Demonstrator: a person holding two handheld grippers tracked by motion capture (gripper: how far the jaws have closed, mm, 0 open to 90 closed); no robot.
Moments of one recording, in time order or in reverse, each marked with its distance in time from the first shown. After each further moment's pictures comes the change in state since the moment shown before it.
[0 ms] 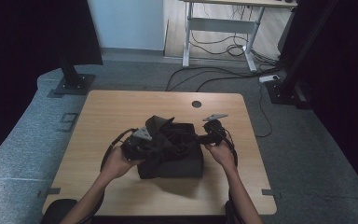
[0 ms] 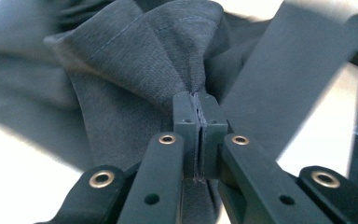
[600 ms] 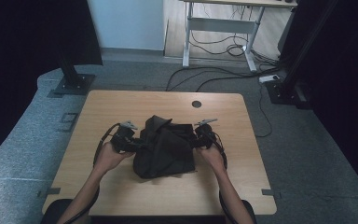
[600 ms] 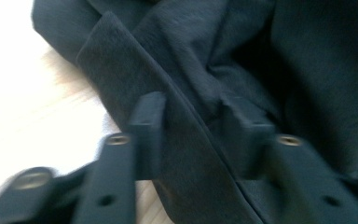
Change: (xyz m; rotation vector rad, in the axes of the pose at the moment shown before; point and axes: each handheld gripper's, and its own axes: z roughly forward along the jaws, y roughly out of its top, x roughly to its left) left arm 0.073 -0.036 0.006 -0.002 0.103 -0.240; right arm 0.013 -0.014 0.048 0.051 0.044 0.053
